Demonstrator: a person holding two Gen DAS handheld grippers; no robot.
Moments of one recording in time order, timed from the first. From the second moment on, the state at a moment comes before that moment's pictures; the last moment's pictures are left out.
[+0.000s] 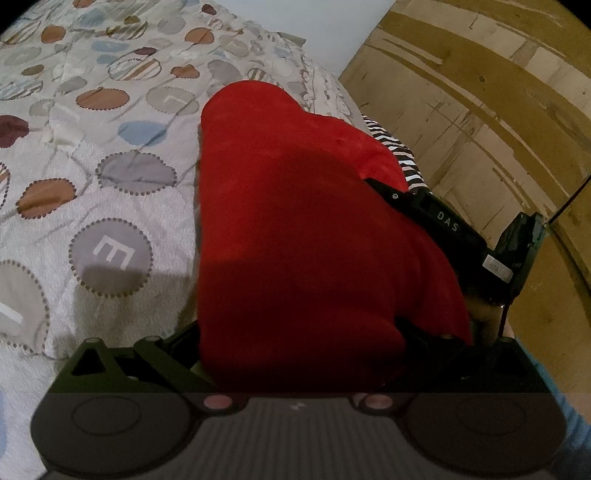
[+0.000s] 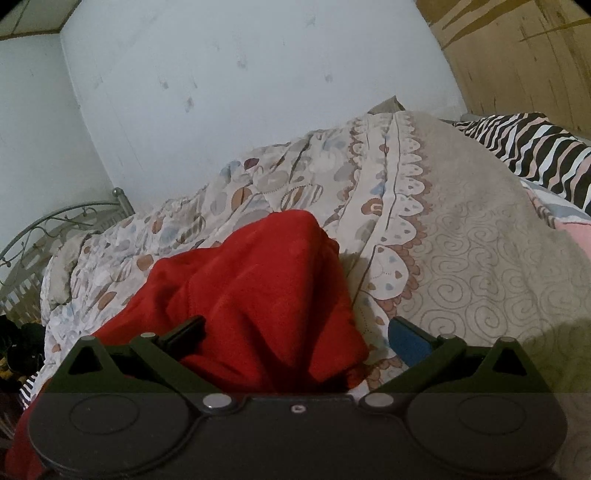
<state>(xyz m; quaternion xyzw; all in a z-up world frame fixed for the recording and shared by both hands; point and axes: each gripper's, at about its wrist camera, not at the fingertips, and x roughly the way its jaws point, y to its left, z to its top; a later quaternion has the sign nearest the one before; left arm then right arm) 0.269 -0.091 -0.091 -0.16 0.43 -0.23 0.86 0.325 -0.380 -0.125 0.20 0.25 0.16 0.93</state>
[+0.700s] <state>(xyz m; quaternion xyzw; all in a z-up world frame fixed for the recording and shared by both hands) 0.272 -0.061 -0.064 -0.24 0.44 -0.23 0.83 0.324 -0.382 -0.124 0.21 0.25 0.16 0.93</state>
